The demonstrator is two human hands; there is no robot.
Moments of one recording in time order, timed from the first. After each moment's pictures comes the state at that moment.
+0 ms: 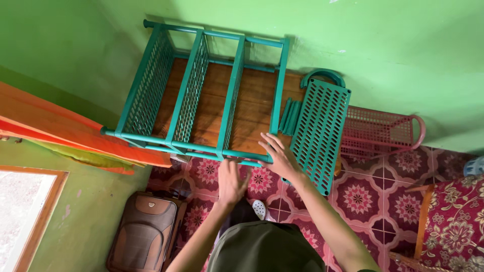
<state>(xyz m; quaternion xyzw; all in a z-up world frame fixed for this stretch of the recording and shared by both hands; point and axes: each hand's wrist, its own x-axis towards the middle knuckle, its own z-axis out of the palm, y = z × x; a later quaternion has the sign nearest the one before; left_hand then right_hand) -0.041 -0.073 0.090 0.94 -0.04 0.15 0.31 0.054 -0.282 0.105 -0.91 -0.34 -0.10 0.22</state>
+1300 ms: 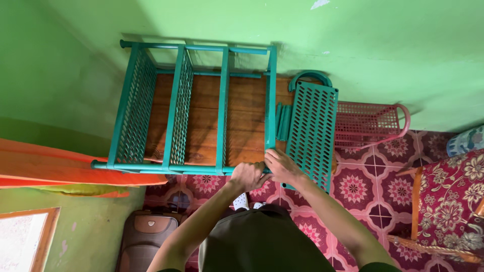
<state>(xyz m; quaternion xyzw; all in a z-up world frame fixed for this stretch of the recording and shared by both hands) 0.065 -0.098 0.102 0.92 -0.32 -0.17 0.14 0.078 -0.294 0.094 -0.90 -0.43 -0.05 0.10</state>
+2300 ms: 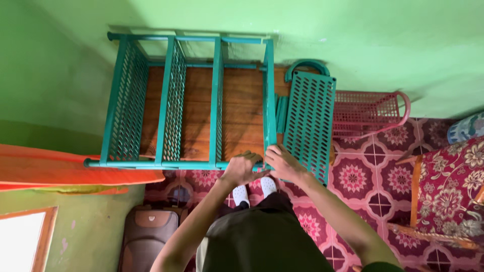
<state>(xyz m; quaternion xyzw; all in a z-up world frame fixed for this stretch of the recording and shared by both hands) 0.064 -0.089 0.134 0.90 -0.31 -0.07 0.30 0.064 -0.310 0.103 -0.89 -0.42 -0.08 0.15</state>
